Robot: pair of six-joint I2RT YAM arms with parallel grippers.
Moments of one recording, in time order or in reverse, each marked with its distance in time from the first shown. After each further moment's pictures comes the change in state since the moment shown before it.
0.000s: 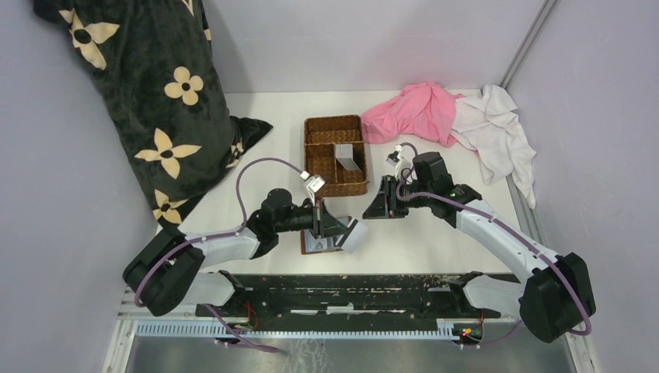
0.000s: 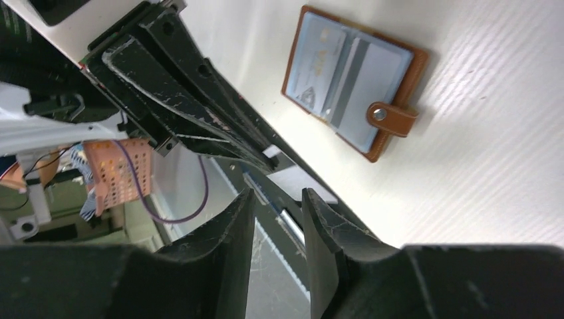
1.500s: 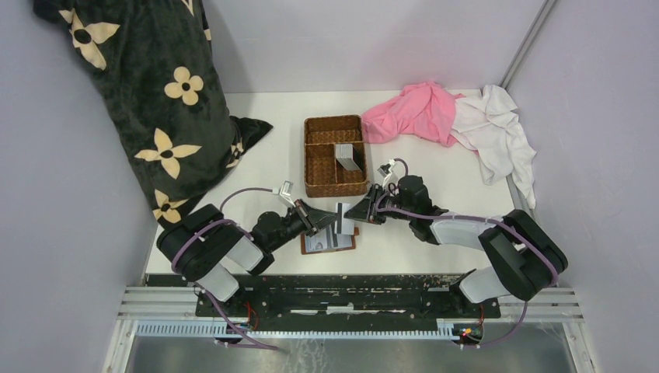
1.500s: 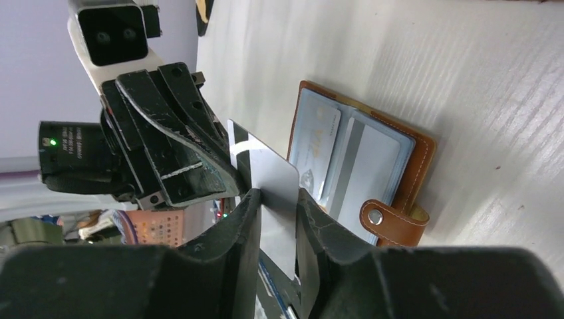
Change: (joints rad) left arm -0.021 0.233 -0.270 0.701 -0.493 -0.505; right arm 0.123 0.254 -0.307 0.885 0.164 0.345
